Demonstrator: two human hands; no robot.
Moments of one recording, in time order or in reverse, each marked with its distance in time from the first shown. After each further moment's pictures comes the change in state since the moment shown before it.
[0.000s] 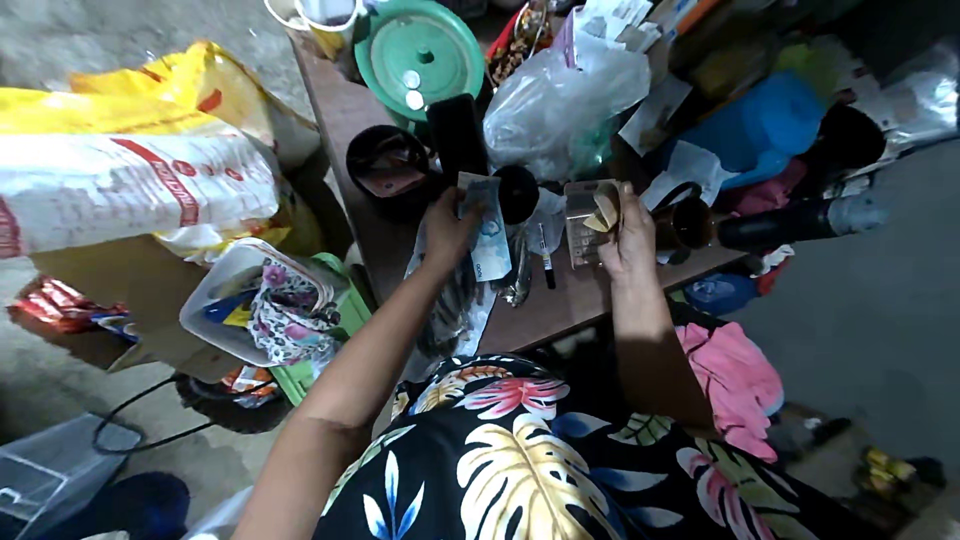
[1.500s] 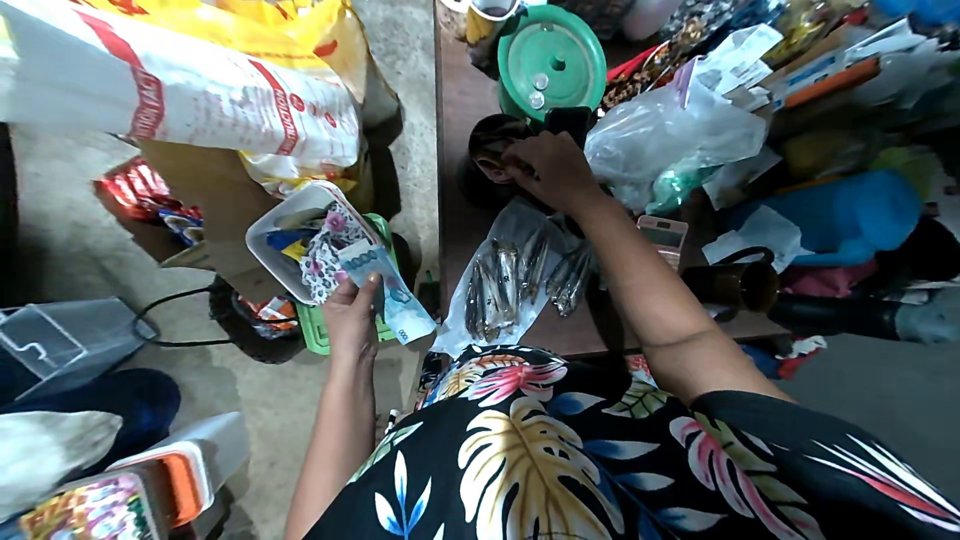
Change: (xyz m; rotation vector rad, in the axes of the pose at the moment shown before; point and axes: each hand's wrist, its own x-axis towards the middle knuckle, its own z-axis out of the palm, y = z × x) left_hand -0.192 -0.088 -0.146 -0.653 0.736 -0.232; right_hand 0.028 0.051 0.209 -1.391 -1.146 -0.948
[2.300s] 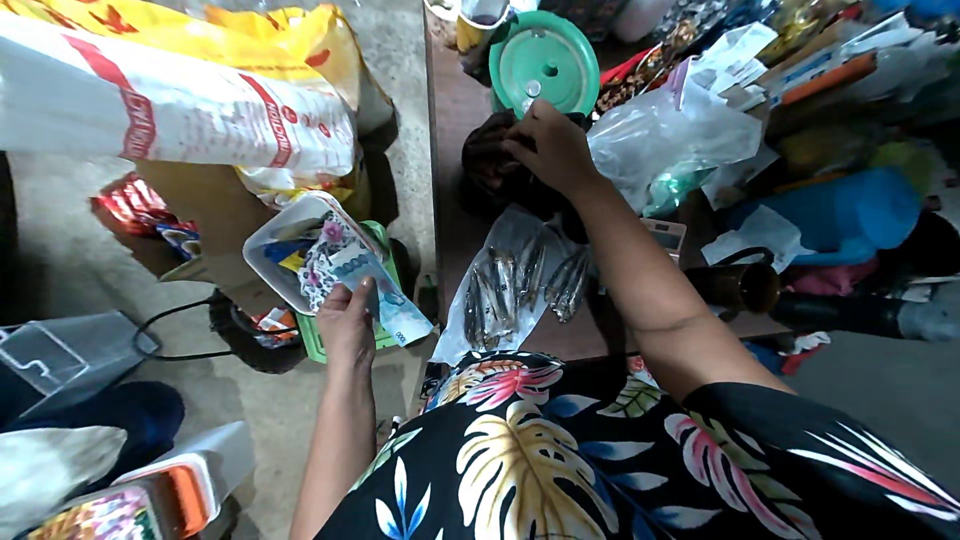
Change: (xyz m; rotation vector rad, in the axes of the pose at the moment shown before) left_hand 0.012 0.003 0.007 -0.002 0.026 0.028; right_hand 0.031 0.013 -0.015 0.064 0.009 0.263
